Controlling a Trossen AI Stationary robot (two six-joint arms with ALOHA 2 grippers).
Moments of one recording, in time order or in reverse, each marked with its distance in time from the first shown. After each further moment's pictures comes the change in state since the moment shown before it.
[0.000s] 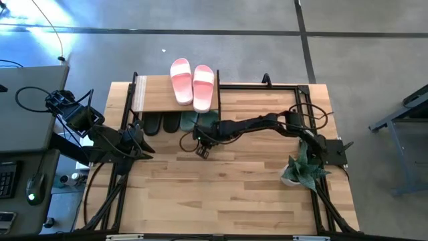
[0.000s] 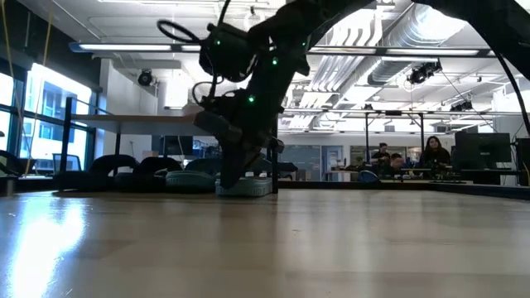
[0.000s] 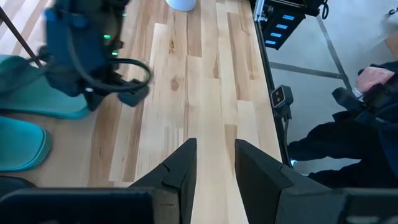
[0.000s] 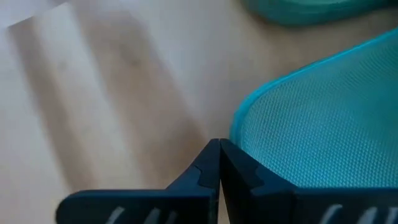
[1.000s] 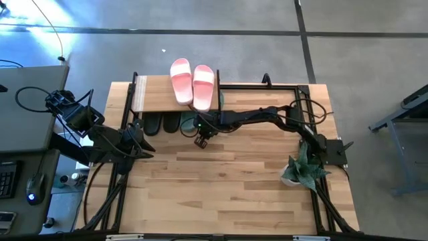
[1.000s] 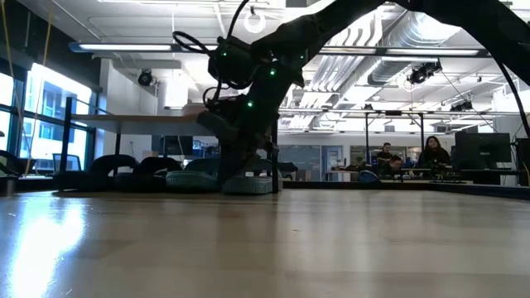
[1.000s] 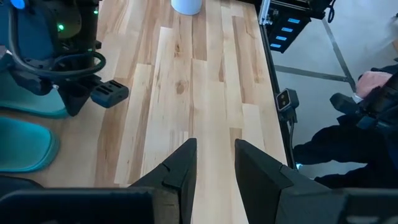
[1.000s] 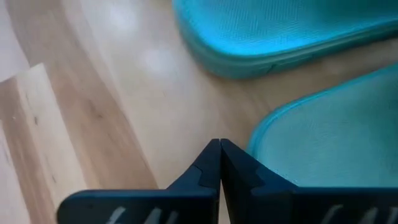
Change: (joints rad) left arm 0.000 0.000 0.000 0.000 -0.026 0.003; right arm -0.090 0.000 0.000 0.087 -0.085 -0.043
